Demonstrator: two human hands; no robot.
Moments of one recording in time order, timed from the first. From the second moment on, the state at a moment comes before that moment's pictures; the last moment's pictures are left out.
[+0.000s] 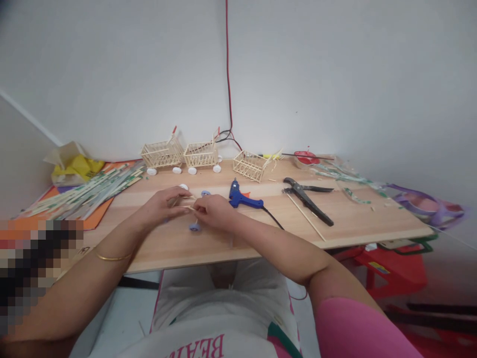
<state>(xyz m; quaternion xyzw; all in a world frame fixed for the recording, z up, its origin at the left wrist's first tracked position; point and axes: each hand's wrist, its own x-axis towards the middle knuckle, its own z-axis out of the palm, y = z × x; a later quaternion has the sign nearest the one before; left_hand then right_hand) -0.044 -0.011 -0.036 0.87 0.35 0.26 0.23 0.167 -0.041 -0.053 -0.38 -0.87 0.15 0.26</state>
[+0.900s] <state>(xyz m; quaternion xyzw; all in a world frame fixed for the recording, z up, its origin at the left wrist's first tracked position) -0.040 -0.013 -0.046 0.85 0.39 0.29 0.18 0.171 -0.035 -0.056 -0.40 -0.86 0.16 0.27</state>
